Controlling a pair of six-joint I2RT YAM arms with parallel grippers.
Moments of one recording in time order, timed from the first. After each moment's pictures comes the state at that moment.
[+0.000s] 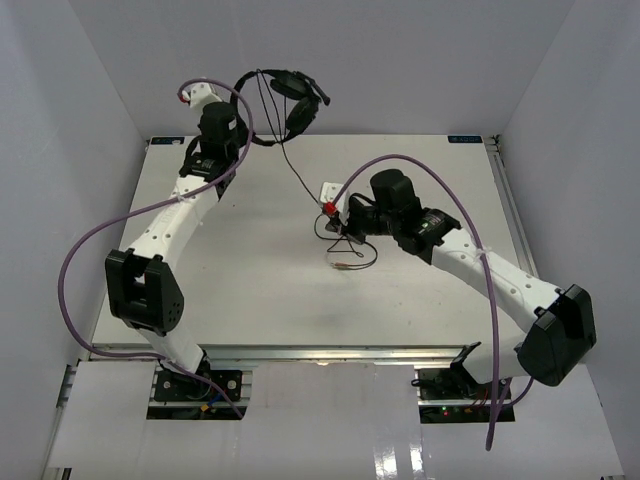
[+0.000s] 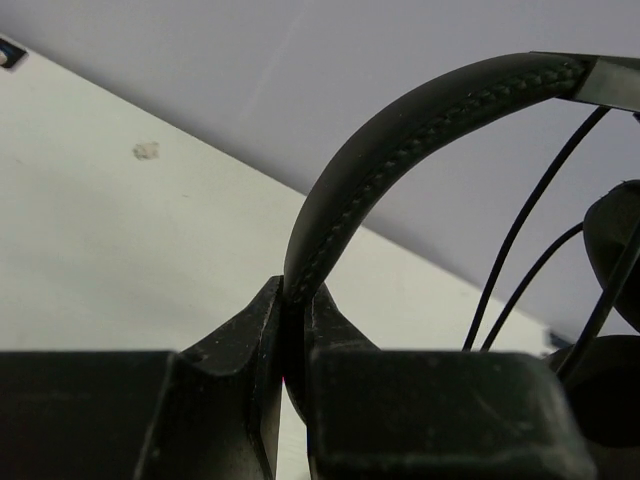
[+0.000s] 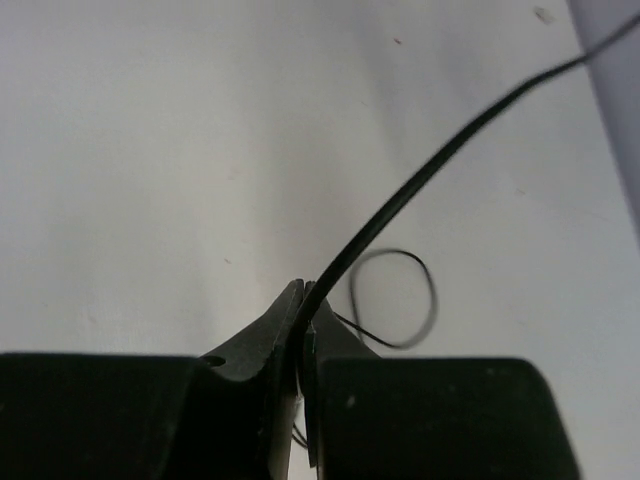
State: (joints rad) left arm -0.28 1.68 1.53 -0.08 -0.38 -0.56; right arm 0.73 1.36 1.21 -0.32 -0.43 -0.60
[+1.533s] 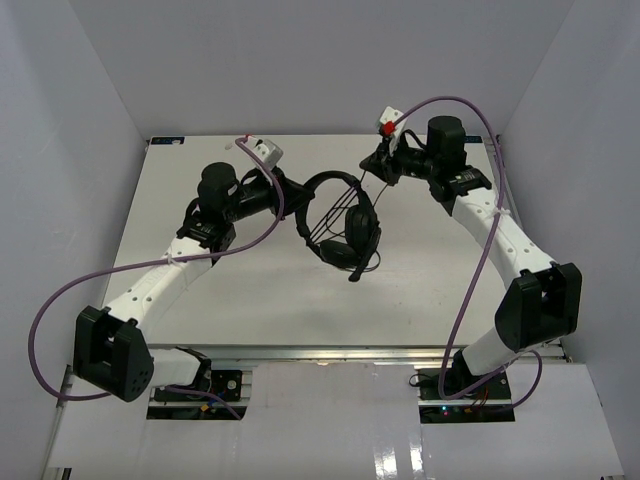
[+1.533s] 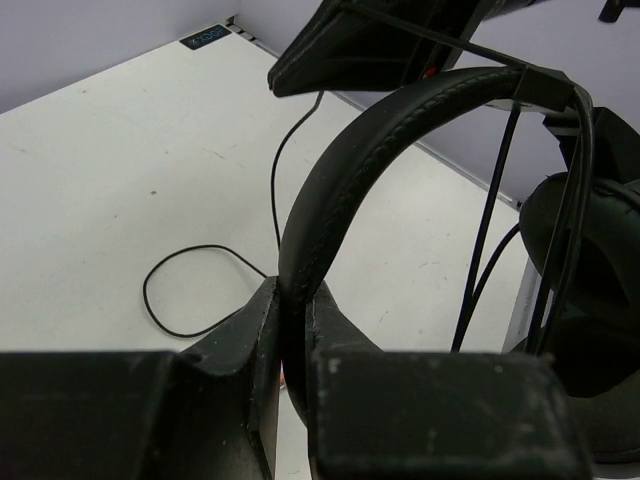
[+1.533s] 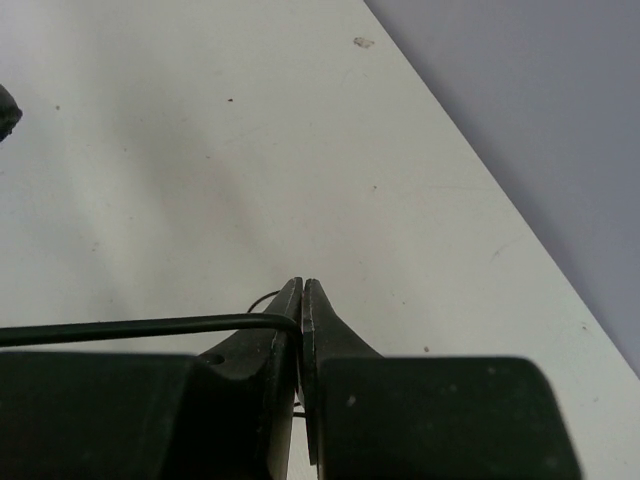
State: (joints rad) left arm -0.42 1.29 1.02 0.22 0.65 -0.20; right arm 0.33 1.55 1.40 -0.16 -0.72 -0.40
